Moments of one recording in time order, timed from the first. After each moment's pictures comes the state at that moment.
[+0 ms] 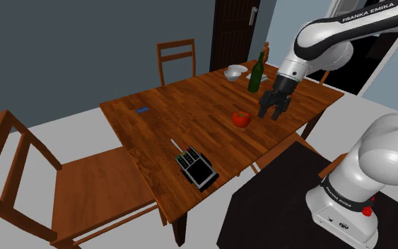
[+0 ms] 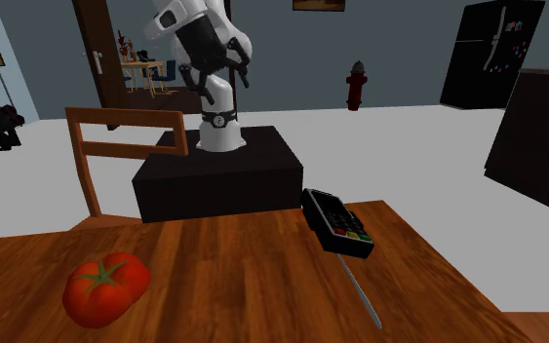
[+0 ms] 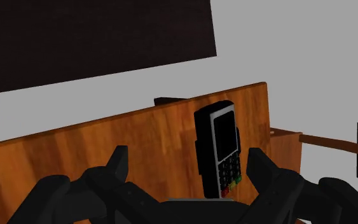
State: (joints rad) arm 0.07 -0.61 -0.25 -2.77 0.33 2.05 -0.11
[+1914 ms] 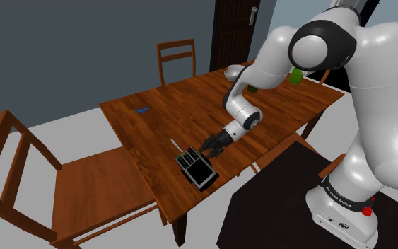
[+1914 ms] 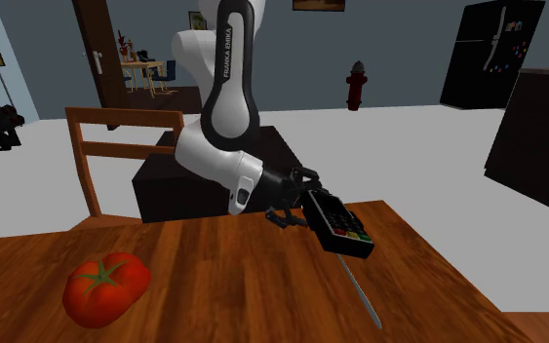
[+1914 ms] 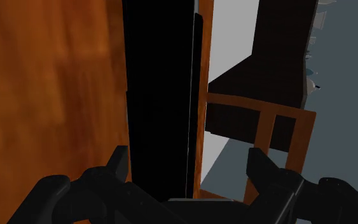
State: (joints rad) arm 0.37 0.62 -0.29 -2.31 1.78 1.98 -1.33
